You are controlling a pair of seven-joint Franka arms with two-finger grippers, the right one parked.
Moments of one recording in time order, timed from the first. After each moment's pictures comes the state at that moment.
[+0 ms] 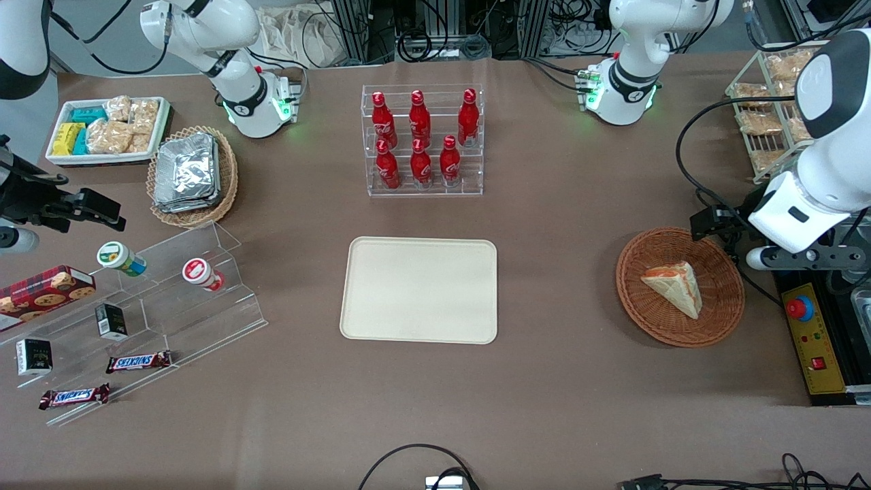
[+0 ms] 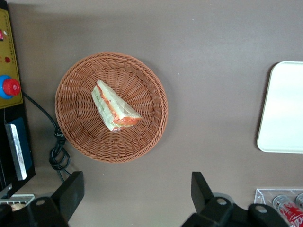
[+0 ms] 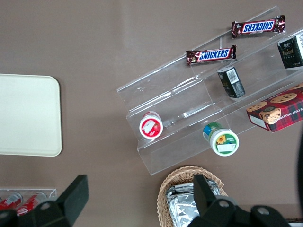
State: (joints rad) arm -0.02 0.12 -0.08 -1.59 0.00 1.62 -0.11
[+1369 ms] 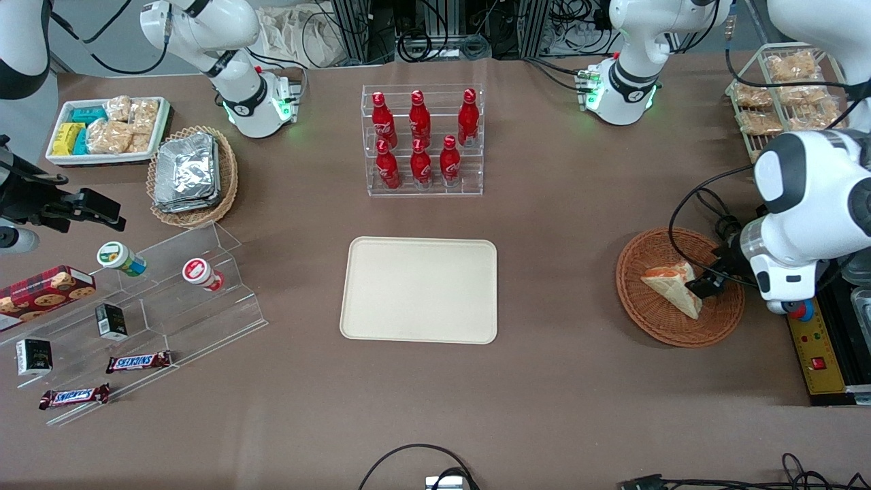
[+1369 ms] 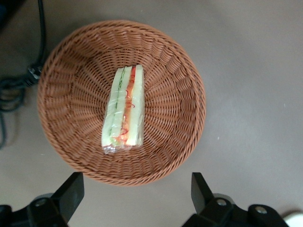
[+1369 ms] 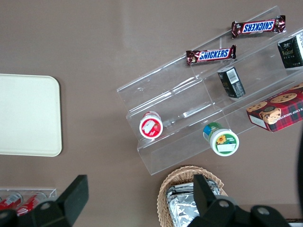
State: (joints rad) arm -0.02 0.21 0.03 -1.91 -0.06 2.04 -0.82
